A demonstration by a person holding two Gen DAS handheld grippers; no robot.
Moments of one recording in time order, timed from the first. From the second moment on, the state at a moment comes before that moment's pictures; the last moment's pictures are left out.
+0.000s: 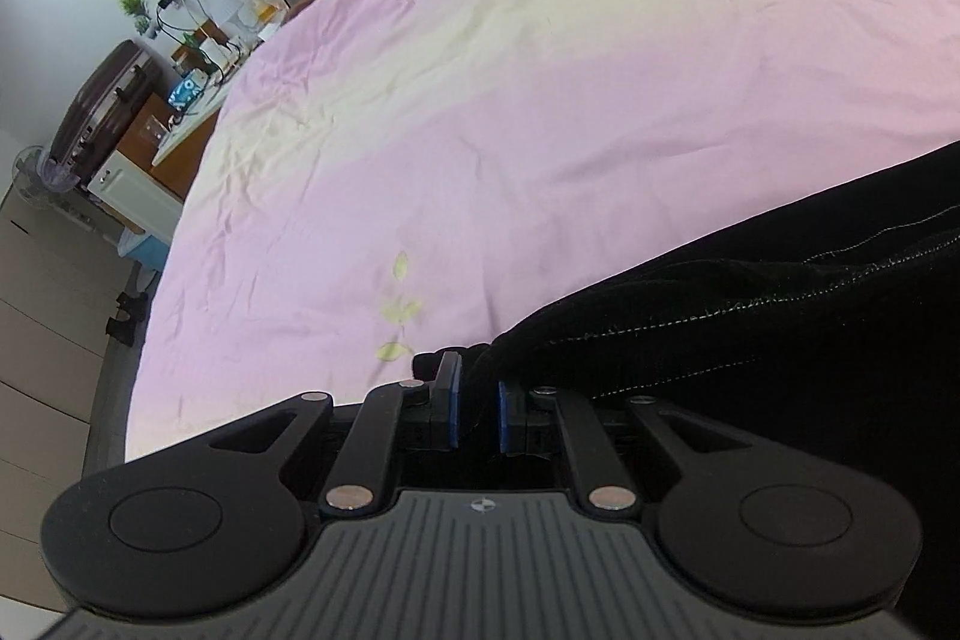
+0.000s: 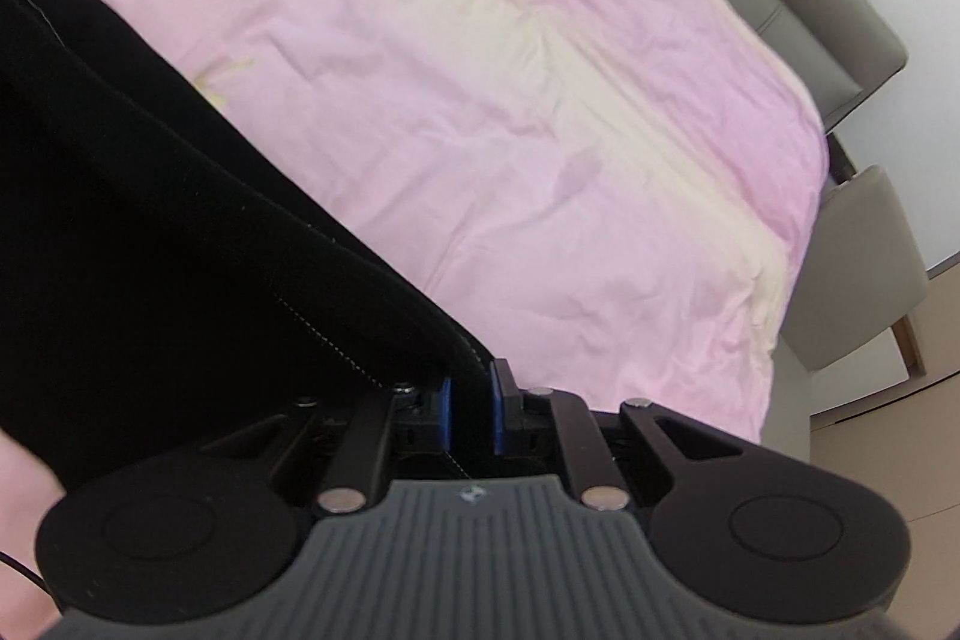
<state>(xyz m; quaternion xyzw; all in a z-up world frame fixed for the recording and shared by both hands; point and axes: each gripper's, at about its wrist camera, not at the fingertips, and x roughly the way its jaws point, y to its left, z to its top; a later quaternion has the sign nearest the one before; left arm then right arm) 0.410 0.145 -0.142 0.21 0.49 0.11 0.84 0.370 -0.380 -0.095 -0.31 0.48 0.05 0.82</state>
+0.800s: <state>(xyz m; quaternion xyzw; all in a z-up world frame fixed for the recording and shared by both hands) 0.430 0.139 -0.160 0.17 0.49 0.14 0.84 0.424 -0.382 -0.123 -0.30 0.51 0.04 0.81</state>
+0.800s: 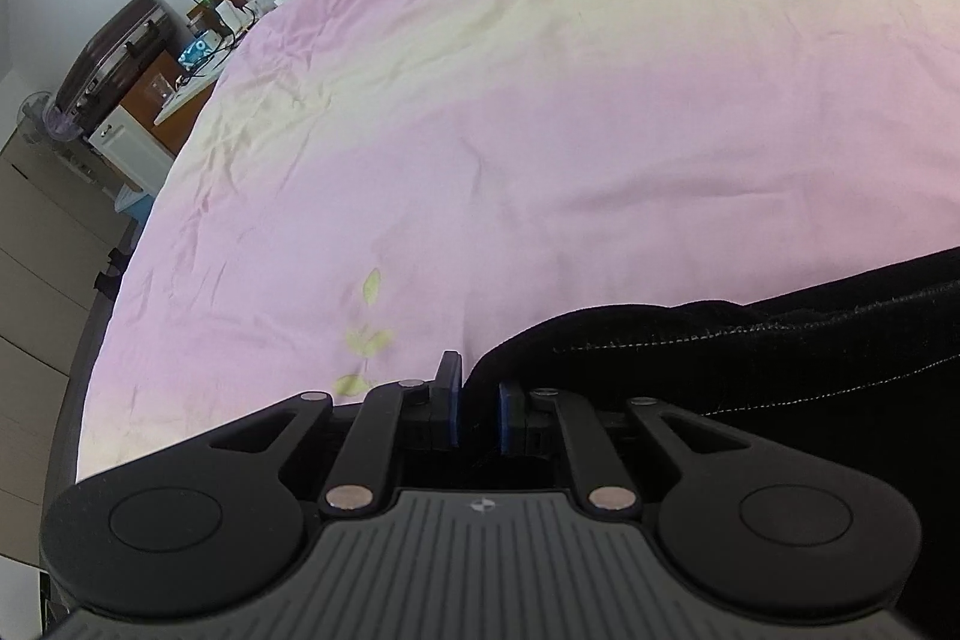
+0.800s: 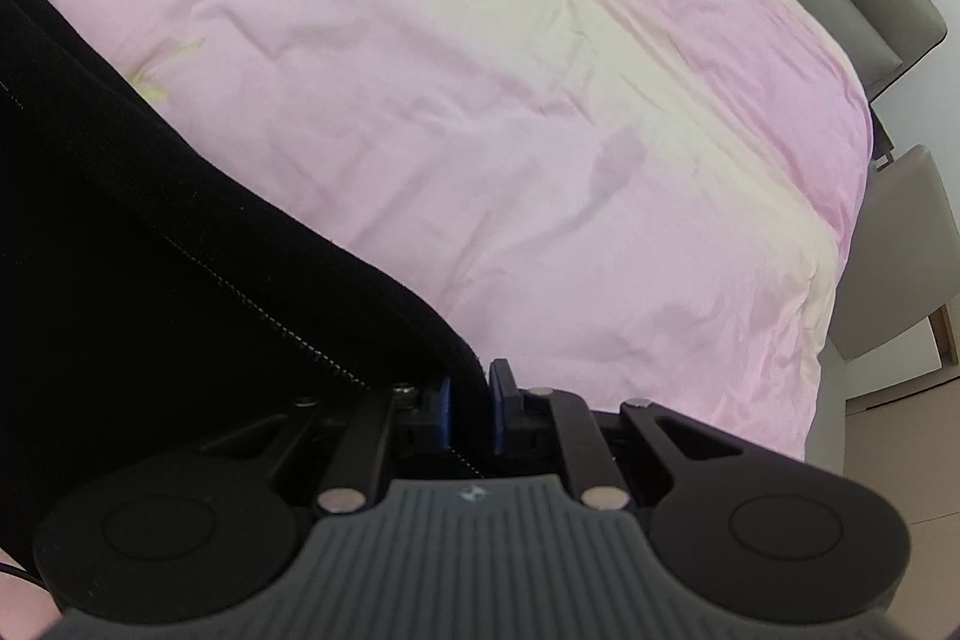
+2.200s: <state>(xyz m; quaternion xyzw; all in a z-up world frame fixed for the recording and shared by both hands) 0.232 0.023 -0.145 0.02 0.52 0.01 0.85 0.255 -0.591 -0.093 0.39 0.39 -0.19 0.81</state>
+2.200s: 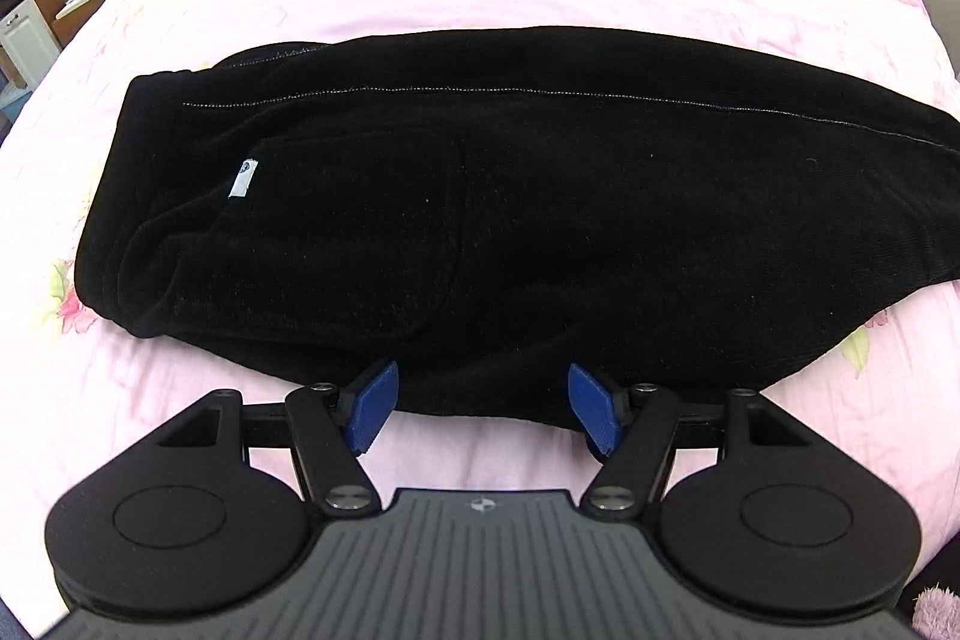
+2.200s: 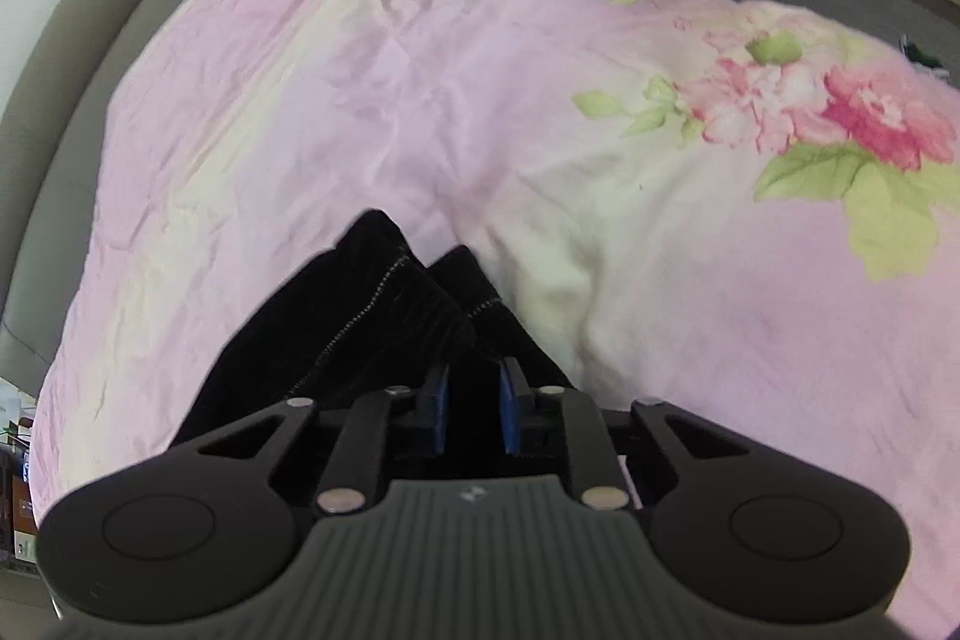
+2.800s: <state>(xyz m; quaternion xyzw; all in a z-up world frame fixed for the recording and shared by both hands) 0.197 -0.005 -0.200 0.09 0.53 -0.04 0.84 0.256 -0.574 -0.121 0.27 0.45 -0.22 0.82</state>
